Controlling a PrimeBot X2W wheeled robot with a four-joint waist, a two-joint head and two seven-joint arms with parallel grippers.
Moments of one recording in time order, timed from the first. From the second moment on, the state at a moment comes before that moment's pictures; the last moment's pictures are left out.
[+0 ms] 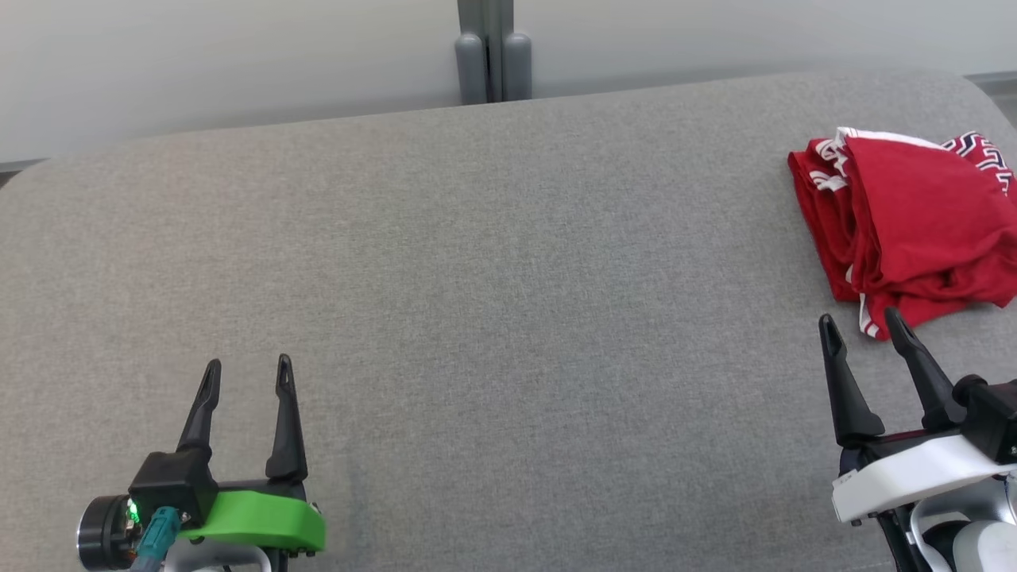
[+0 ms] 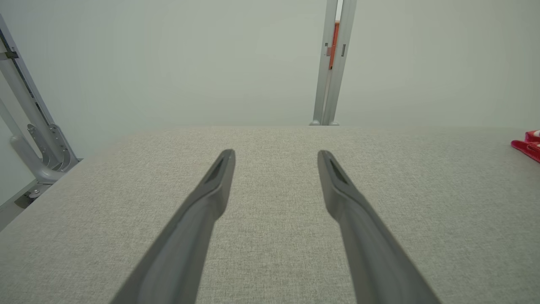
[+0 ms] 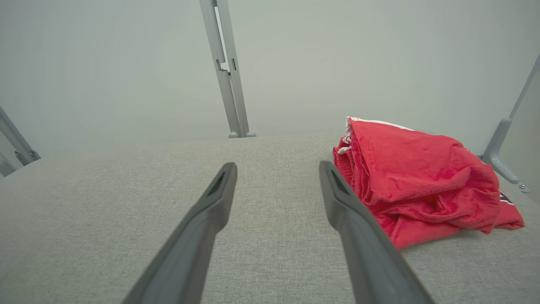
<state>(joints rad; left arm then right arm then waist) -0.03 0.22 -0.23 0.07 -0.34 0.17 -0.24 0.05 -0.17 -0.03 -0.12 0.26 0.13 -0.06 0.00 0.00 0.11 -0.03</state>
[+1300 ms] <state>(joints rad) 0.03 0.25 -0.26 0.14 -0.36 0.16 -0.24 0.18 -0.14 -0.04 -0.19 0.22 0.13 -0.03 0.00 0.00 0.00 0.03</state>
